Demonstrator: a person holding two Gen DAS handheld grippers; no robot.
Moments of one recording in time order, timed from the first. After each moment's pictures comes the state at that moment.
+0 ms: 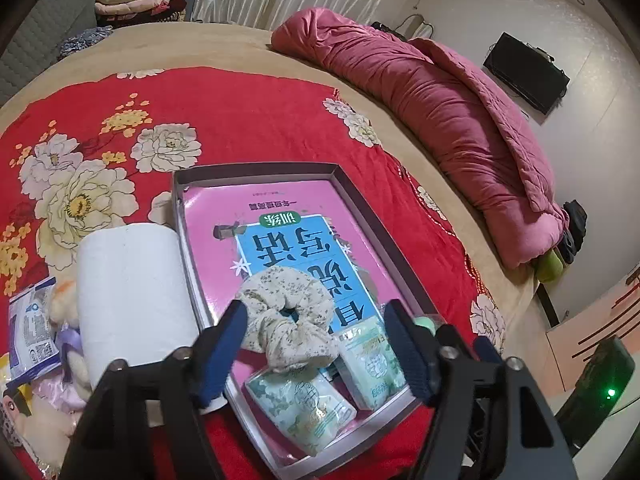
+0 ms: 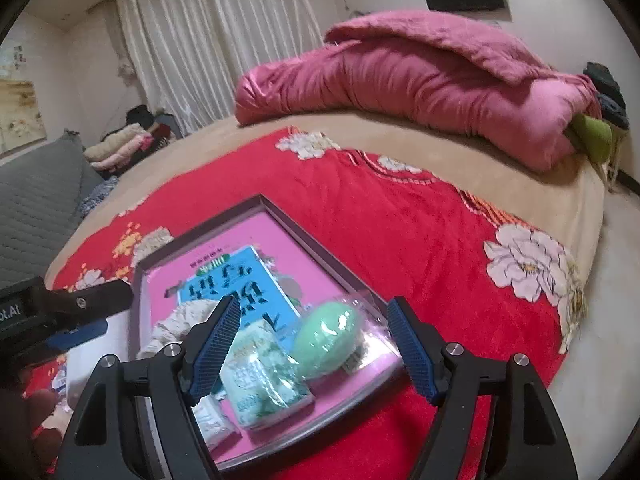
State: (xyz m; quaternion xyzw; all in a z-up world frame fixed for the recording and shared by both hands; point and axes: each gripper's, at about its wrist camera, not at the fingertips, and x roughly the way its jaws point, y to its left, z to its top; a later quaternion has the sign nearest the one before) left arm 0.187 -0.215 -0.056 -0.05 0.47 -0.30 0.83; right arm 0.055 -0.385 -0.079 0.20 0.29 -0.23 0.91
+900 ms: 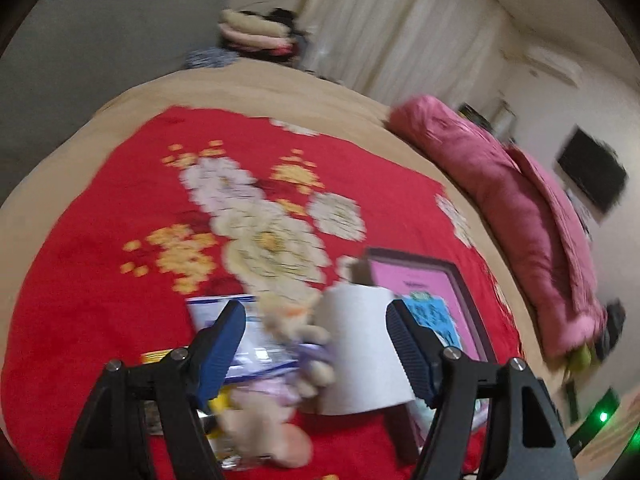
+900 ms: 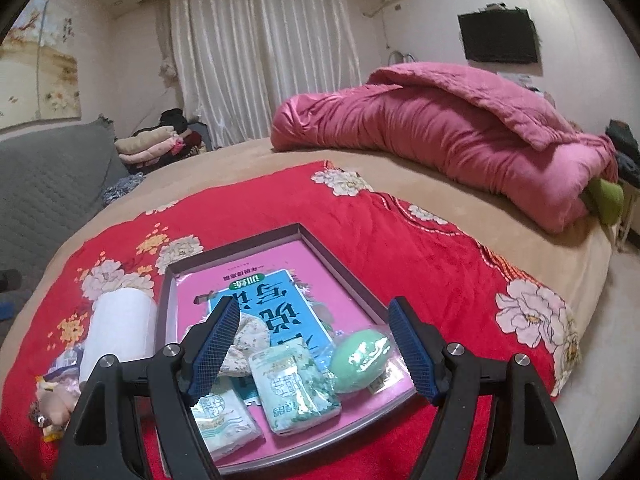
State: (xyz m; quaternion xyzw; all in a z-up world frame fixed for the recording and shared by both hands) left arm 0.187 -0.017 -0.010 -0.15 0.40 -0.13 0.89; right arm 0.053 -0.347 -0.057 0.12 0.25 -0.20 0.94
